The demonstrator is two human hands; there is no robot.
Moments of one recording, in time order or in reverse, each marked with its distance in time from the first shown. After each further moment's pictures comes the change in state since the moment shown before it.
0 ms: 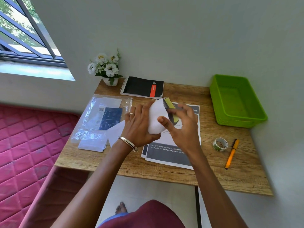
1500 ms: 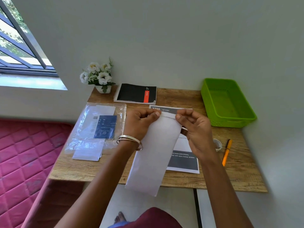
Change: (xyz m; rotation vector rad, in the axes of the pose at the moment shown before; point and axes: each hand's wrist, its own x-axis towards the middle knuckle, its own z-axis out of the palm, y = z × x) left_hand 0.018 0.047 -0.036 -0.960 0.060 -0.403; right_hand 0.008 0.009 -0.036 0.813 0.037 0.221
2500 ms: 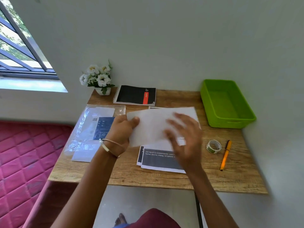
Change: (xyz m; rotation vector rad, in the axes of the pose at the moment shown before) left_hand 0.001 -0.002 -0.029 -0.275 0.051 -0.432; right_hand -0.019 0.040 0.001 -0.827 0.102 -0.737
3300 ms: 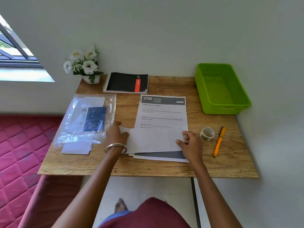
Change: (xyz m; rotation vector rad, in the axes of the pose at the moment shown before) left_hand 0.056 -0.105 -0.011 0.912 0.299 0.095; right_hand -0.060 0.111 0.003 -0.110 -0.243 0.737
